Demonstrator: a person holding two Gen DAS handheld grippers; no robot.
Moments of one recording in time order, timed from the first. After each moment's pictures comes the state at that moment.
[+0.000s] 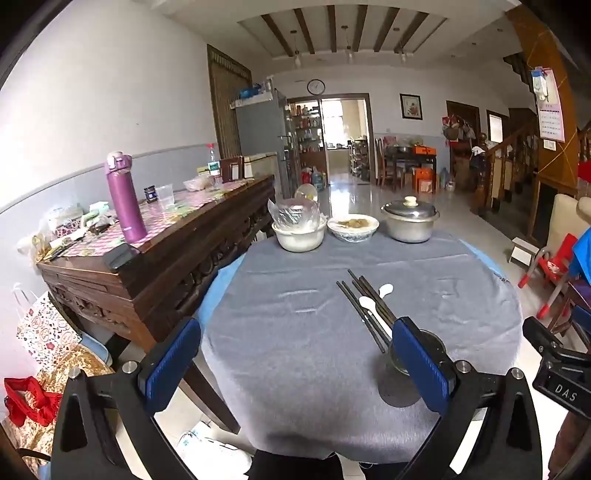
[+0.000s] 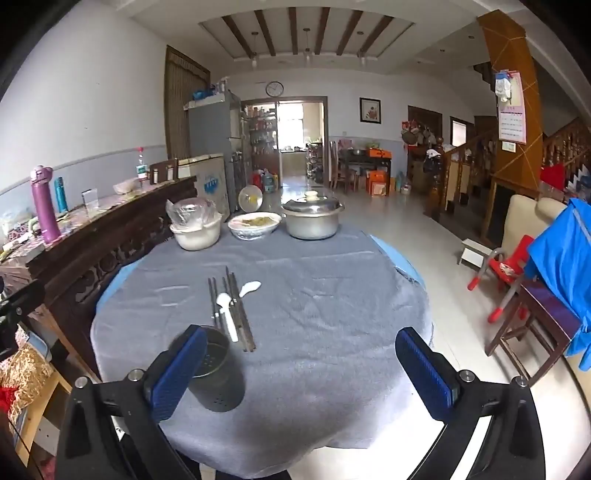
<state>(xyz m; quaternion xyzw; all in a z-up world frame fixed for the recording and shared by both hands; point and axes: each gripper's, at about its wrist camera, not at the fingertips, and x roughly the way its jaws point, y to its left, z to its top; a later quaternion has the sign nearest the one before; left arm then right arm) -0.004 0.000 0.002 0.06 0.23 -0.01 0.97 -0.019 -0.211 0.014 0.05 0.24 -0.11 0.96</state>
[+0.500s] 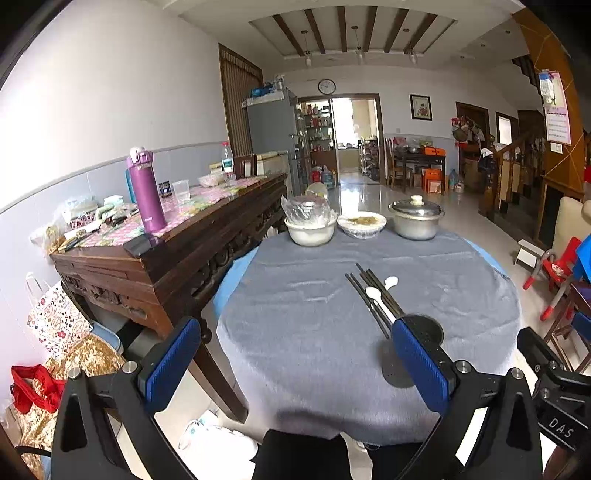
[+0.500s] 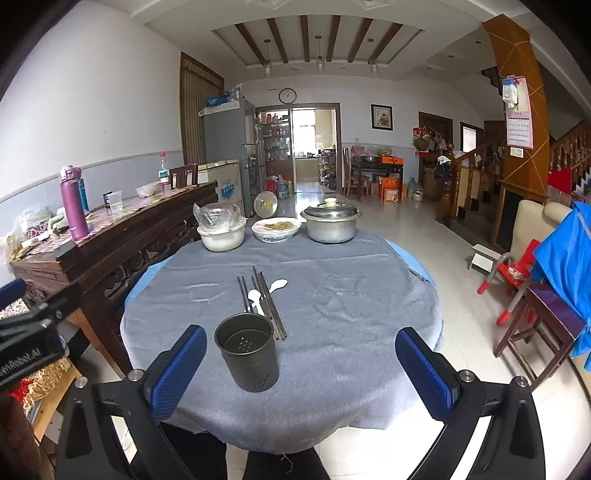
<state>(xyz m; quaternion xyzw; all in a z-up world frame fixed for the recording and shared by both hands) -0.037 0.012 0.001 0.05 0.24 0.00 0.97 -0.062 -0.173 0.028 0.06 0.23 -0.09 0.97</state>
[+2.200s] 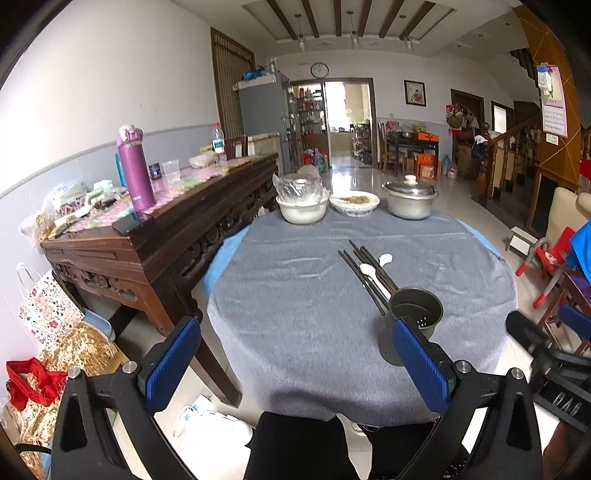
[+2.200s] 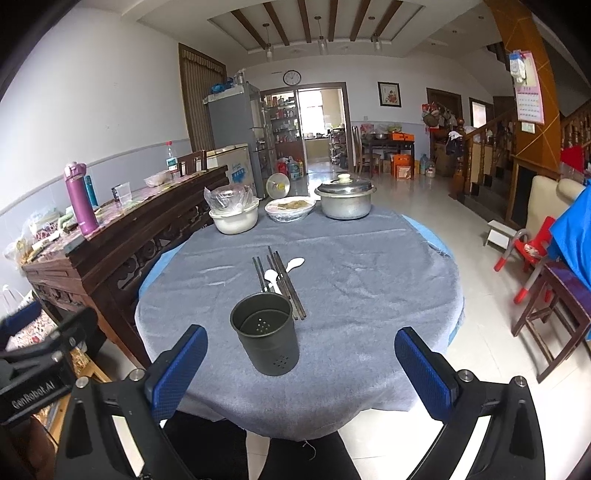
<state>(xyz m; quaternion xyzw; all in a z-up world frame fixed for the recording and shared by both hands) -0.034 0.019 -0.018 0.00 0.25 -0.03 0.97 -0.042 -0.175 0.009 0.10 0.27 -0.05 0.96</state>
